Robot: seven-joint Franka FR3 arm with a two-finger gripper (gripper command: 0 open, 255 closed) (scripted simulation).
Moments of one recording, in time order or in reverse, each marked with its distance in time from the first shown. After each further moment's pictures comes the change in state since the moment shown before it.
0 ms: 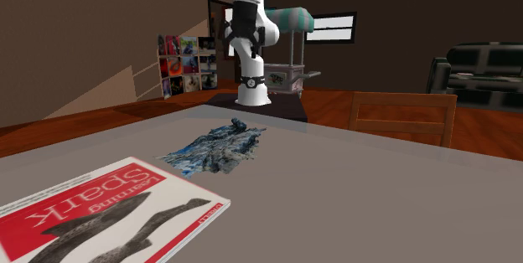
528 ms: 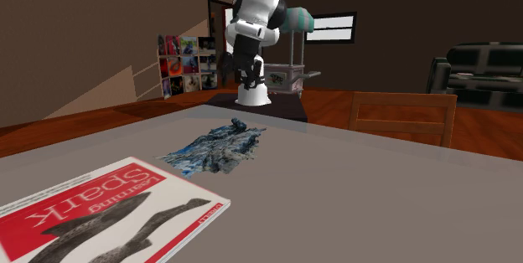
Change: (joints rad) arm -0.039 0.293 0.045 -0.034 -0.286 0.341 -0.031
